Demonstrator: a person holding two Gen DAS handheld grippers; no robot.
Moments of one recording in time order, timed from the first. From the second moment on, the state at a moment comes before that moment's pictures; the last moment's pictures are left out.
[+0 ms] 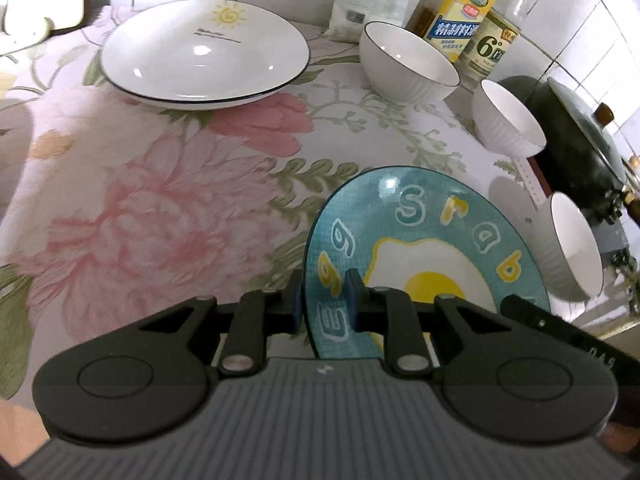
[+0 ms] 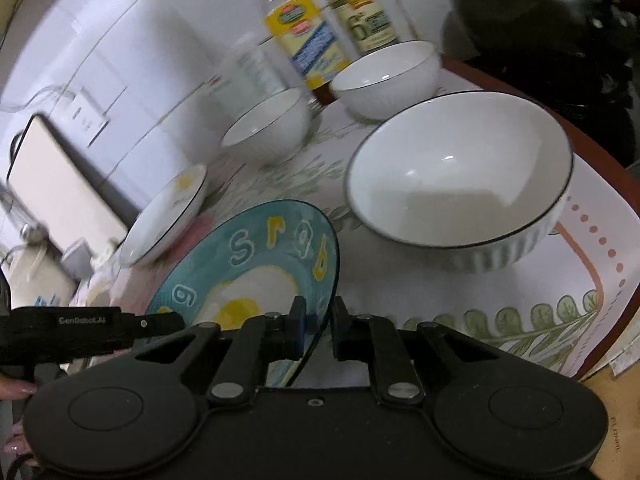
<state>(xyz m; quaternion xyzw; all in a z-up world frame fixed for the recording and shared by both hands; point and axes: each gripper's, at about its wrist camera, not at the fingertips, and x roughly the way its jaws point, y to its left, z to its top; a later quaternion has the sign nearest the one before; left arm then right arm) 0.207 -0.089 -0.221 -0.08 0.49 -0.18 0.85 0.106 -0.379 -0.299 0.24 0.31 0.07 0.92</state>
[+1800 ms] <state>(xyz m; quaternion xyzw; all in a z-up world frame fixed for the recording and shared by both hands) 0.278 0.036 -0.109 -0.12 0.43 -0.09 0.89 0.207 -0.257 -0.168 0.15 0.33 0.18 0.92</state>
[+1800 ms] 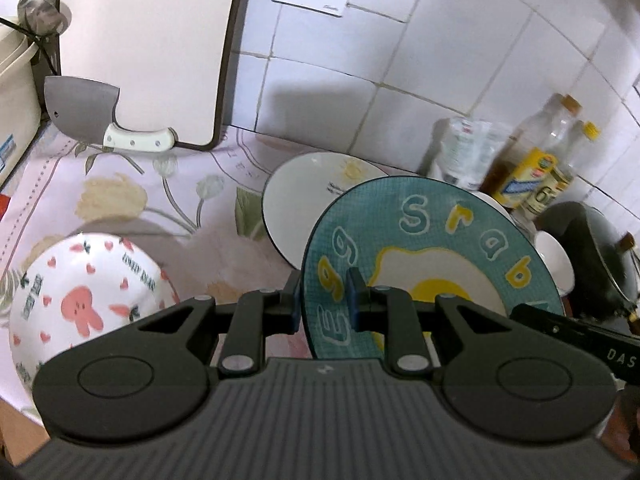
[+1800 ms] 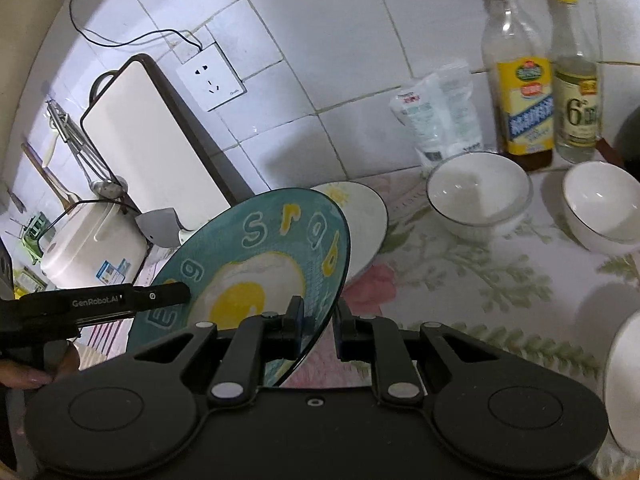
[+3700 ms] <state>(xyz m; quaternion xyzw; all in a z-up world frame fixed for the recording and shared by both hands) 0.378 0.045 -0.180 -0.12 0.46 0.00 0.88 0.366 -0.192 -0.218 -0.08 0.40 0.10 0.91</state>
